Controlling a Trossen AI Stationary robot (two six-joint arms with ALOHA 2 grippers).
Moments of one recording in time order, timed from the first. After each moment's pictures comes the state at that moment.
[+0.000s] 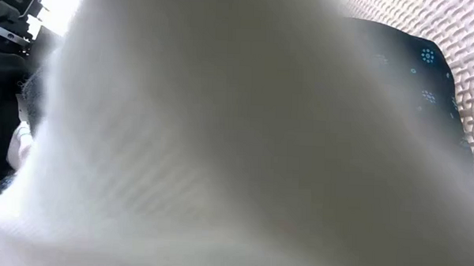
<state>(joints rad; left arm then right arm) -0.42 0.12 0.01 0.03 -0.02 -0.13 -0.15 0.68 0.05 1.01 0.13 -0.13</state>
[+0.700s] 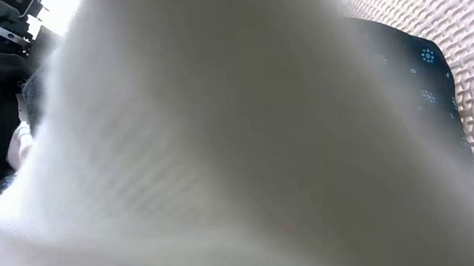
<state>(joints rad) -0.42 0.12 0.01 0.03 -0.02 -0.13 -0.04 0.61 0.33 0.91 -0.01 -0.29</state>
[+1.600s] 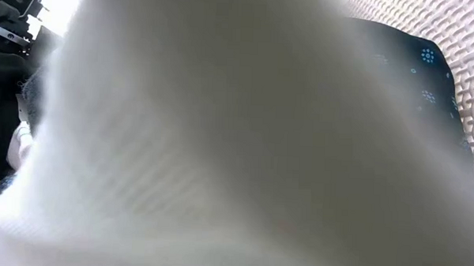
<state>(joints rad) -0.42 0.12 0.01 0.03 -0.02 -0.13 -0.04 0.74 0.95 -0.16 0.08 -0.23</state>
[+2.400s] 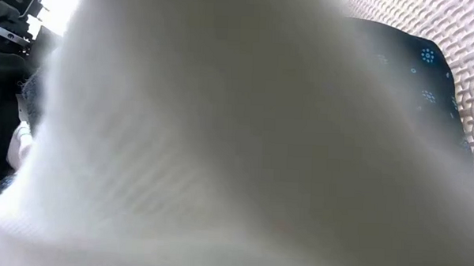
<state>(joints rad) -0.42 0.12 0.01 0.03 -0.02 -0.13 0.00 1.13 1.16 -0.66 0.08 -0.11</state>
